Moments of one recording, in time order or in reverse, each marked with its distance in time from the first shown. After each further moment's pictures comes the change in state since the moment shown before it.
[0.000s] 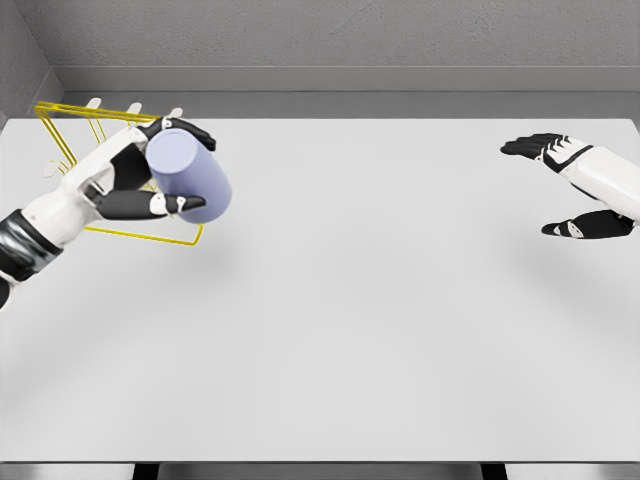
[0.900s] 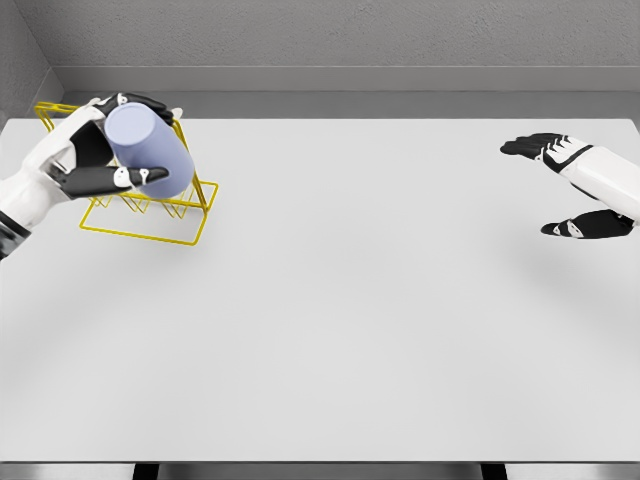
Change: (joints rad) left arm 0.000 0.019 0.043 0.095 0.051 -0.002 0.000; right arm 0.000 0.000 0.000 -0.002 -0.001 0.000 0.000
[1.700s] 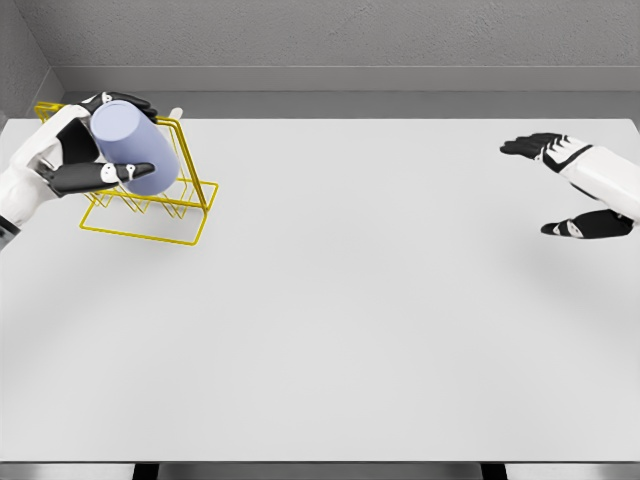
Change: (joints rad) left arm -0.002 0.003 0.000 0.053 0.021 0.000 0.000; right arm -0.002 0.000 0.000 0.000 0.000 0.000 0.000
